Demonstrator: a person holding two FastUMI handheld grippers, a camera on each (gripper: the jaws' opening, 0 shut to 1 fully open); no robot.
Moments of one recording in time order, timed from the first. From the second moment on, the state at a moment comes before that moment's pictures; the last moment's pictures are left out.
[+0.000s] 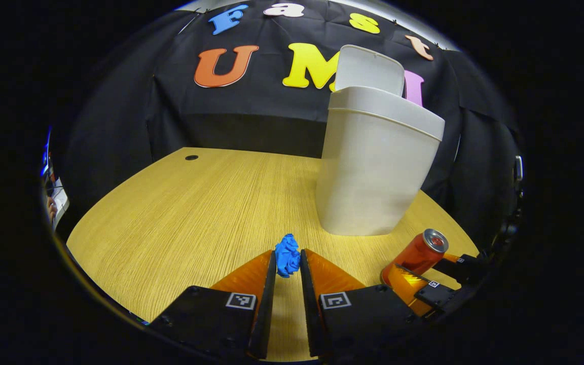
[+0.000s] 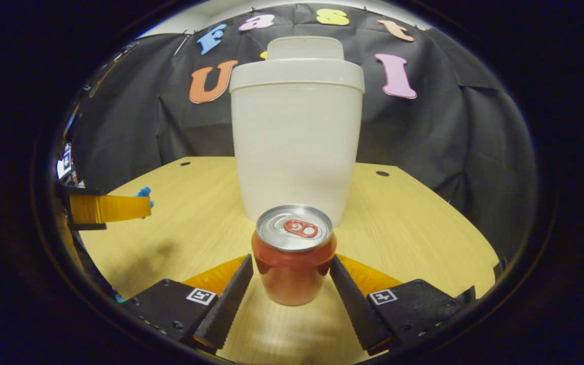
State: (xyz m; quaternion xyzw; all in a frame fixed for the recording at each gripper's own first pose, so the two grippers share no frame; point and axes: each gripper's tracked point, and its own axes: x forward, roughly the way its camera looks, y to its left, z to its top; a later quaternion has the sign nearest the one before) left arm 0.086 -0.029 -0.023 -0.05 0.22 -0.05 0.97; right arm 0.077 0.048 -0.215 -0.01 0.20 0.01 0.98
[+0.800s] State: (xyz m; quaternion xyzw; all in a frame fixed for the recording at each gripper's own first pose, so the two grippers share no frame) left arm 0.050 -0.038 0.075 -0.03 0.09 -0.04 1.00; right arm 0.027 0.023 -0.085 -0.02 0.07 0.03 1.00
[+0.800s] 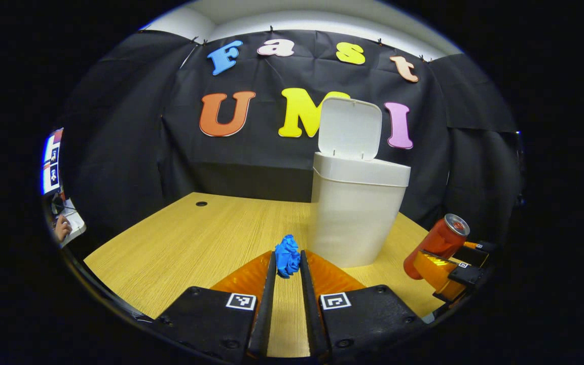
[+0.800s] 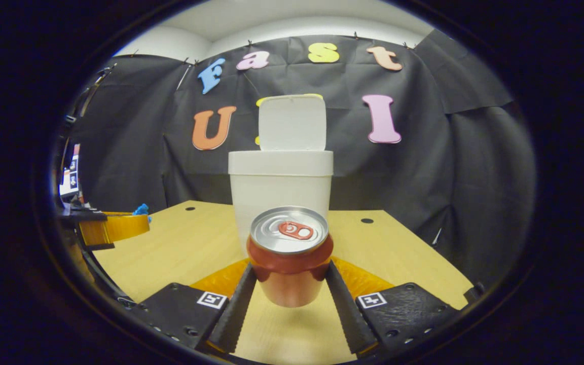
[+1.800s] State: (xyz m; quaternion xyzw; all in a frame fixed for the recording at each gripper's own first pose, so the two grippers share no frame) left arm 0.231 -0.175 0.213 -0.05 -0.03 -0.12 0.99; right arm 0.016 -0.085 -0.069 0.02 0.08 0.00 1.00
